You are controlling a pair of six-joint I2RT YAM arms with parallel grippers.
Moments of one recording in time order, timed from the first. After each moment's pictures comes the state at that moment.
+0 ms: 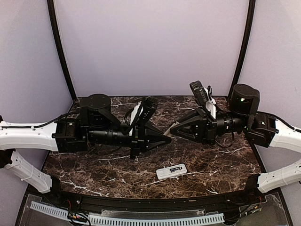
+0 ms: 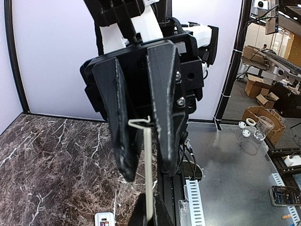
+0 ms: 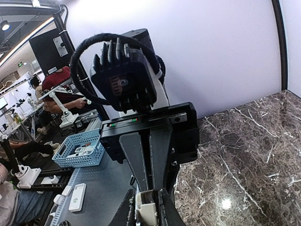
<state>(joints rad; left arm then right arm) -1.24 1.32 1.09 0.07 0.30 -0.05 1.04 1.01 0.95 0.01 -0.63 0.29</state>
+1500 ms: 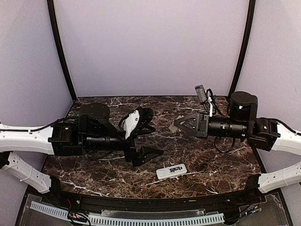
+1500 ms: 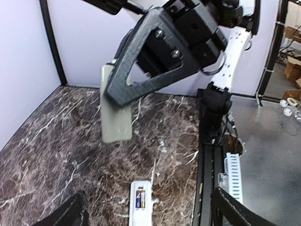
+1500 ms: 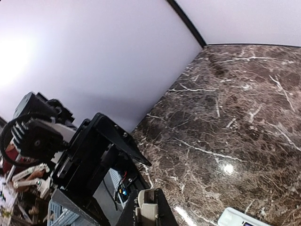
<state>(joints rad) -1.24 1.25 1.01 -0.03 0.08 0.04 1.05 0.98 0.90 -0.10 -0.19 0.64</state>
